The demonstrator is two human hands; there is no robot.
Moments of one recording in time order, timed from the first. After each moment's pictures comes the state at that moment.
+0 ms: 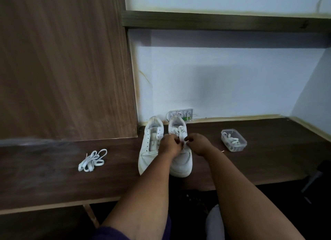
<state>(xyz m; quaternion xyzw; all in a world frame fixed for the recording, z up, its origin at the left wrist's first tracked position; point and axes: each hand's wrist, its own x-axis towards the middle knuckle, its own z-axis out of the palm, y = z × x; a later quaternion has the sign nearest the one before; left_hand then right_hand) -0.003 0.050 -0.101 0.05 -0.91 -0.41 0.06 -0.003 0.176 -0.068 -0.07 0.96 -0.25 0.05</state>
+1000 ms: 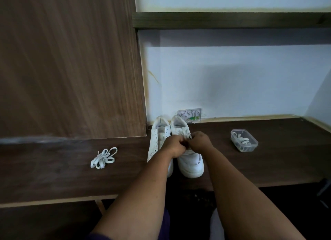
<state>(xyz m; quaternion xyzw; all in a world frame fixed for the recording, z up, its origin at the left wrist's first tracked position) 0.011 0.023 -0.085 -0.04 -0.93 -0.37 -0.01 -0.013 0.147 -0.079 0.01 0.93 -0.36 0.05</state>
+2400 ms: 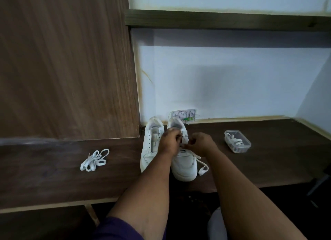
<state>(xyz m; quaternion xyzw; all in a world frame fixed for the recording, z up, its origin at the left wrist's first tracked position) -0.021 0.036 -0.111 -0.08 -0.90 -0.38 0.20 -0.003 0.178 -0.070 -0.04 0.97 -0.25 -0.01</state>
